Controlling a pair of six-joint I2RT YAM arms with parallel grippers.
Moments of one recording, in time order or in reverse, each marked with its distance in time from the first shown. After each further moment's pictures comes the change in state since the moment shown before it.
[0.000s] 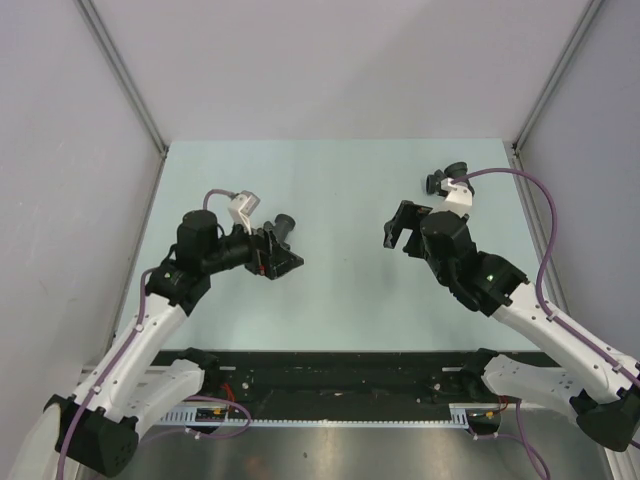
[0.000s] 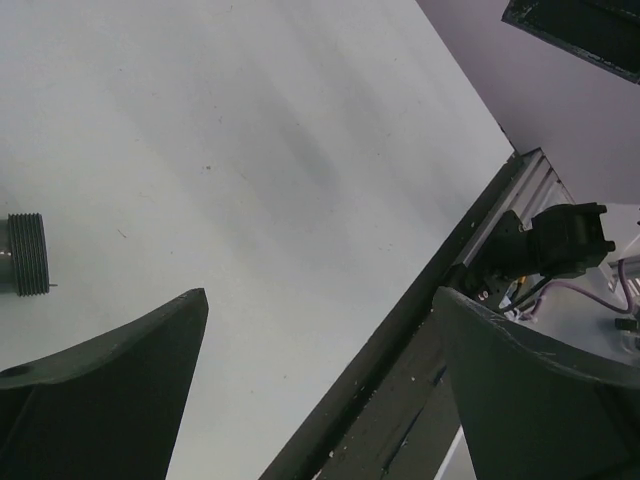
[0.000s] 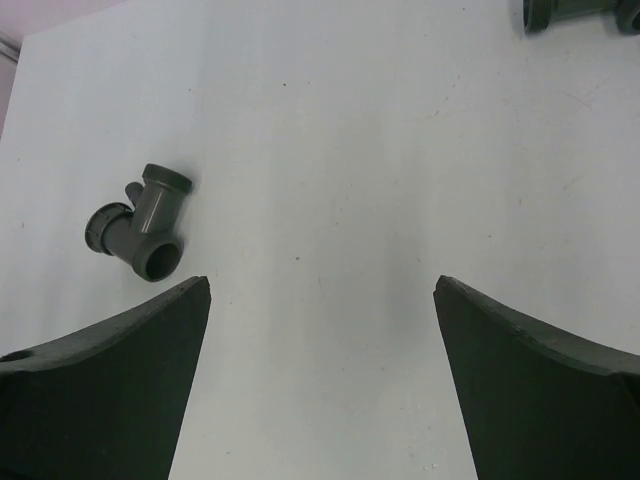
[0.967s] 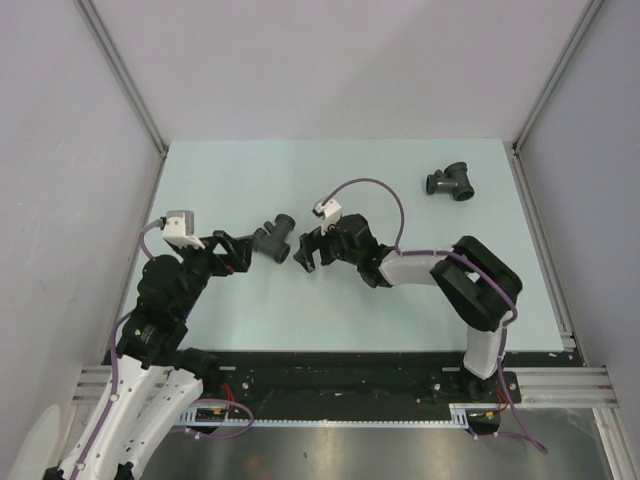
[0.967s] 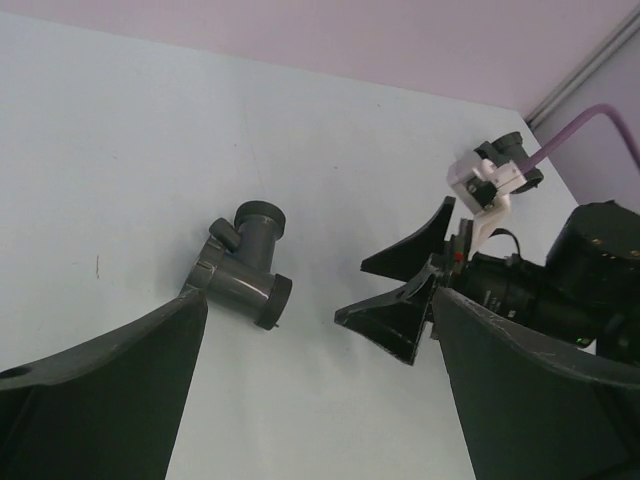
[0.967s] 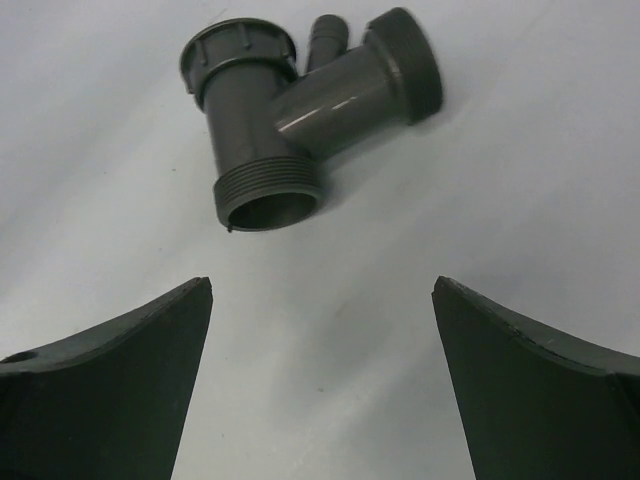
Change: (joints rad) left arm 0.000 -0.392 -0.117 0.010 -0.667 -0.045; right arm 0.027 0.845 -0.029 0.958 -0.629 -0.410
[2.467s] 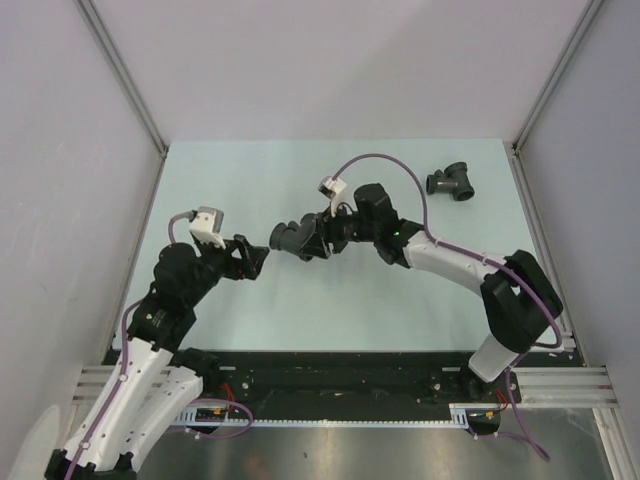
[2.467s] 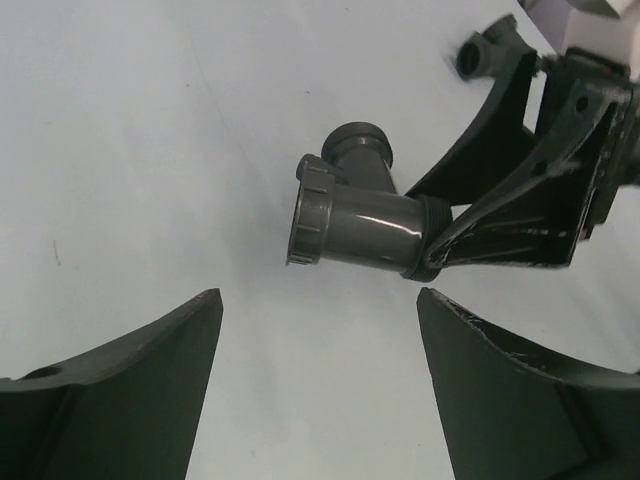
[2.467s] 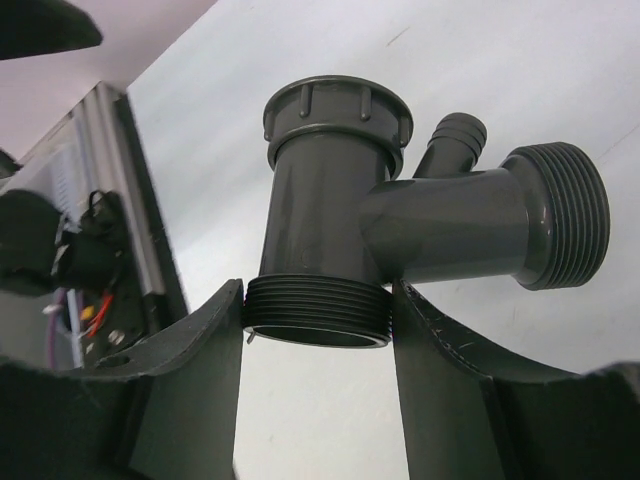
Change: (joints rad) left arm 0.006 0.085 -0.018 -0.007 0.130 0.084; right arm -0.061 -0.137 0.148 -0.277 -0.408 0.007
